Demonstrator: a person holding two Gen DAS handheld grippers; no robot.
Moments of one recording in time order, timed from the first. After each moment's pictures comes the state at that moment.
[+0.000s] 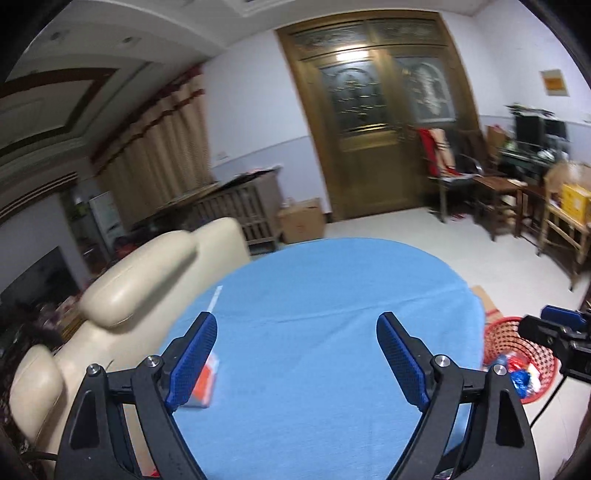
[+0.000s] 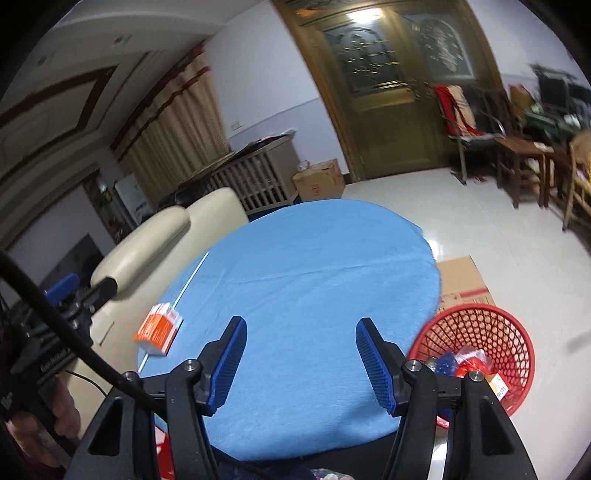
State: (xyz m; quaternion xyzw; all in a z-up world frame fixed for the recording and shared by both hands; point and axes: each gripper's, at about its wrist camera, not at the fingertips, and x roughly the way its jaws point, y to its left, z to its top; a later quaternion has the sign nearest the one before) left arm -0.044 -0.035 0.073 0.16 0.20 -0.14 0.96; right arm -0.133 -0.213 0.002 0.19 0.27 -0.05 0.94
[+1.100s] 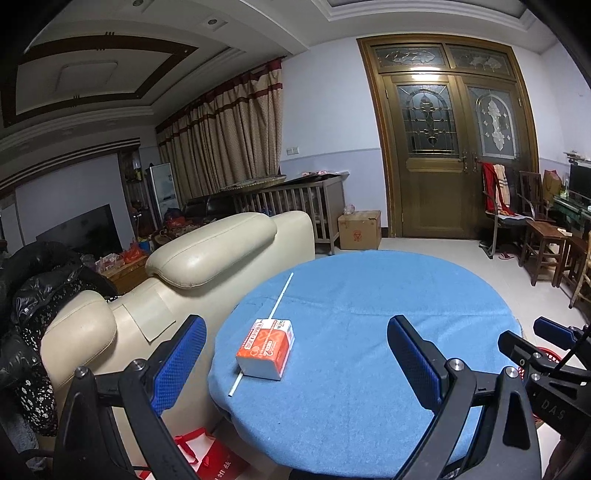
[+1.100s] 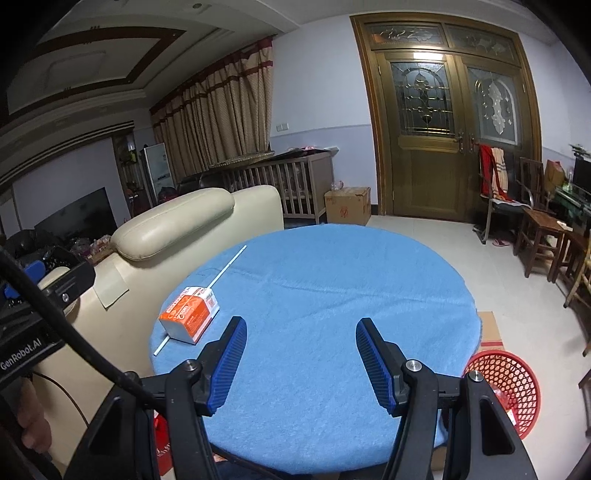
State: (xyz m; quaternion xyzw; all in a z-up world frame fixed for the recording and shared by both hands) left arm -0.065 0.090 0.079 0.09 0.18 -0.05 0.98; right arm -0.114 -0.054 0.036 0.07 0.24 -0.03 0.97
